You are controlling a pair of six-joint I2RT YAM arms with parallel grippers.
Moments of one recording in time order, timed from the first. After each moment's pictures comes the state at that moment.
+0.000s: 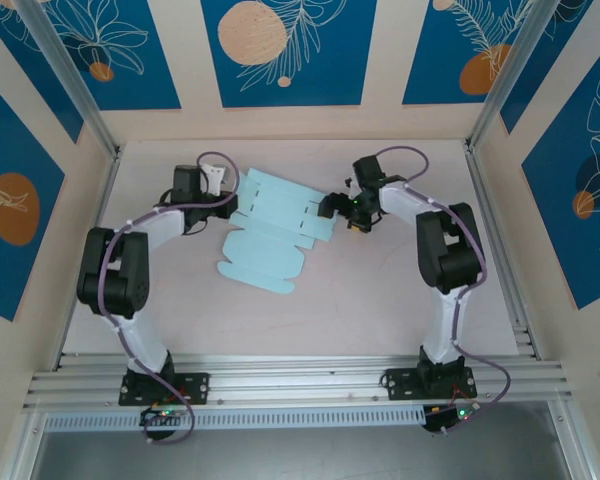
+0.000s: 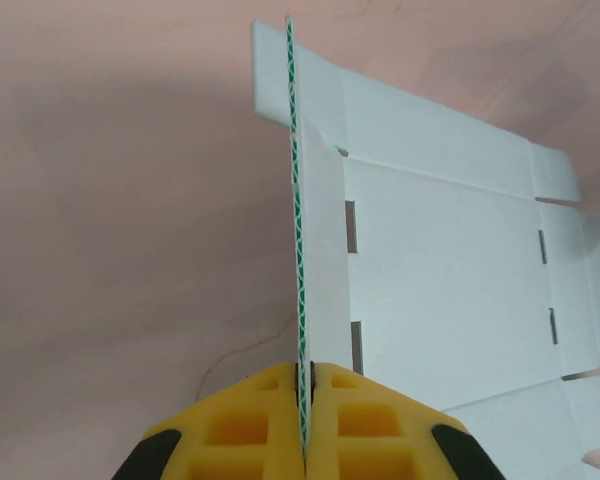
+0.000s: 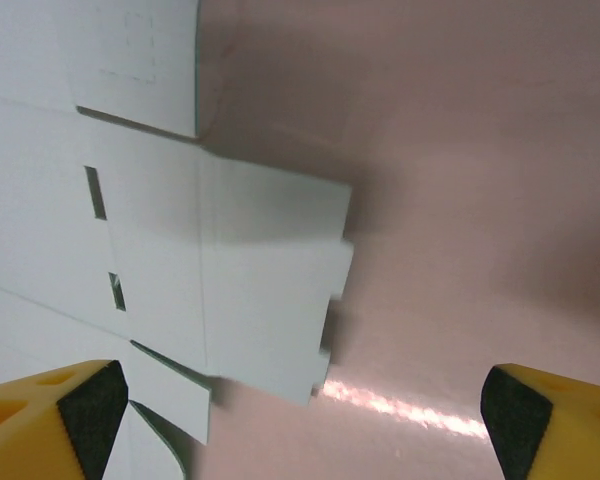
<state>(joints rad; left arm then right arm) -0.16 1.76 1.04 0.11 0.46 -0.06 0.26 1.93 1.39 -0.57 -0.39 0.44</state>
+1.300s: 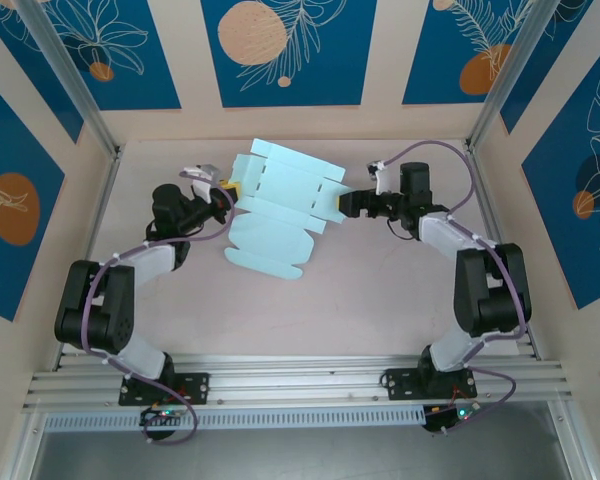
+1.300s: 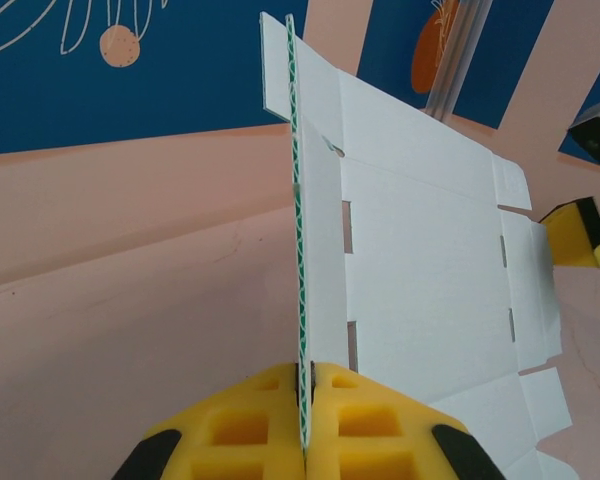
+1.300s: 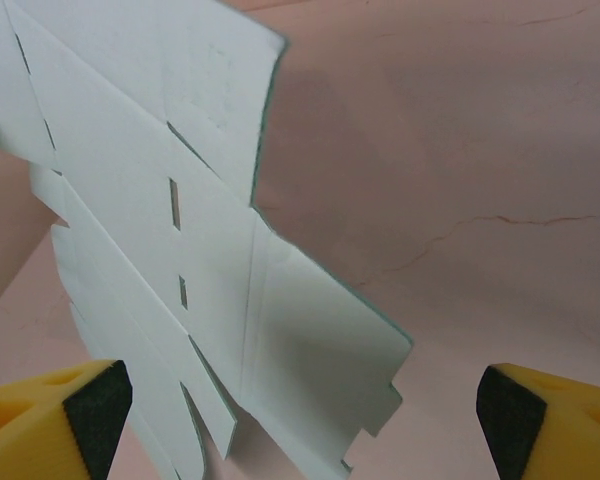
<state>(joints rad) -0.16 1.57 0.76 0.72 0.63 -0.11 0.13 1.65 1.00 0.04 -0.75 0.19</state>
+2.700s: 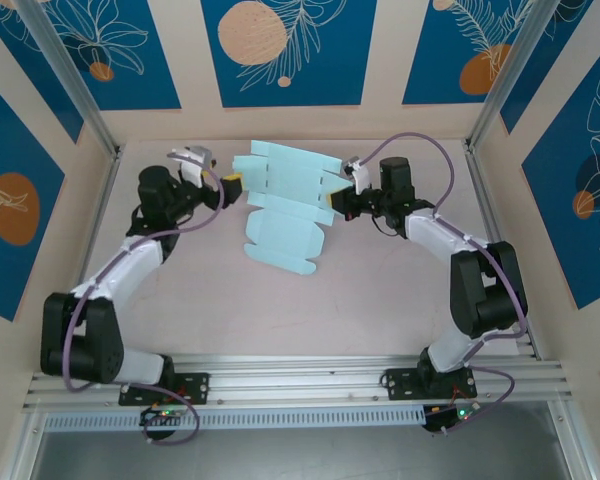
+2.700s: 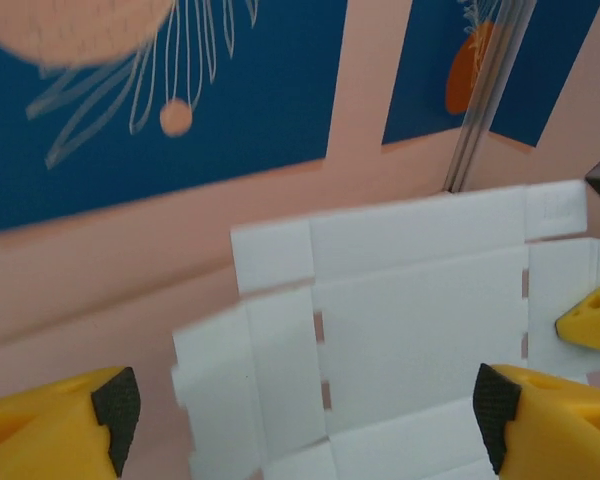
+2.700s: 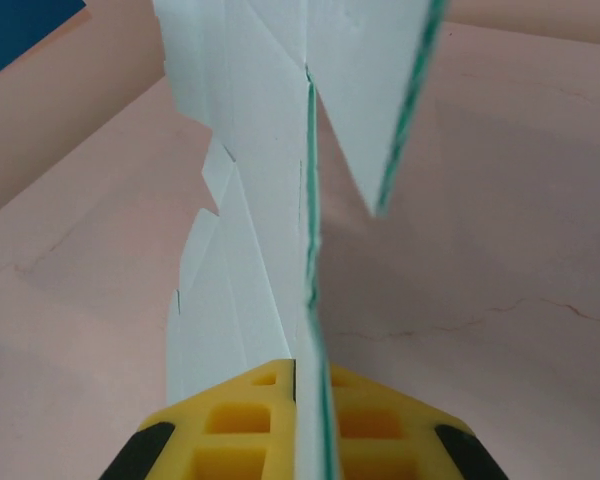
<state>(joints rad) -0.16 1.36 0.95 0.31 0.52 0.00 0.26 1.63 1.07 -0.01 -0.68 -0.01</state>
